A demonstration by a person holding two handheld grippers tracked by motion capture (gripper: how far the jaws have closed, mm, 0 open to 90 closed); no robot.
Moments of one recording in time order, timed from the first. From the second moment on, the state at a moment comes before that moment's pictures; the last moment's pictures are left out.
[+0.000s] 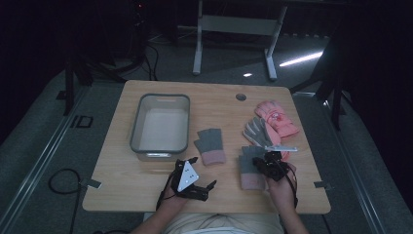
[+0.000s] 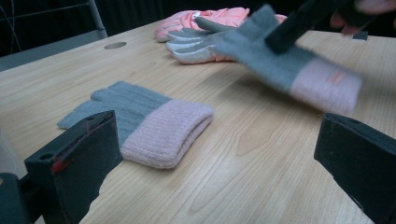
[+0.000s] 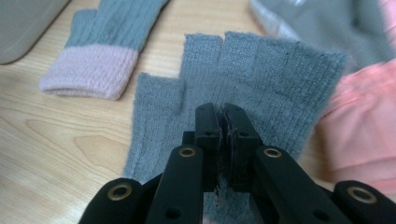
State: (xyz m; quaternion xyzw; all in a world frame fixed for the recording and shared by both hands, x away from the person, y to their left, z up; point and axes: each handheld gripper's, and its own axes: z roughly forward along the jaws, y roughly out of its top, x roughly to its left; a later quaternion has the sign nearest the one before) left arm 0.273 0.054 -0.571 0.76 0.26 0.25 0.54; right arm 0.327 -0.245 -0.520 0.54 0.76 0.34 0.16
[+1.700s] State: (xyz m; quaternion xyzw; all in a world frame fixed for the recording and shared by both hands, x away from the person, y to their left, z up) left arm 0.274 0.054 -0.570 0.76 0.26 0.25 0.54; right arm 0.336 -0.245 -0.520 0.42 0.84 0.30 0.17
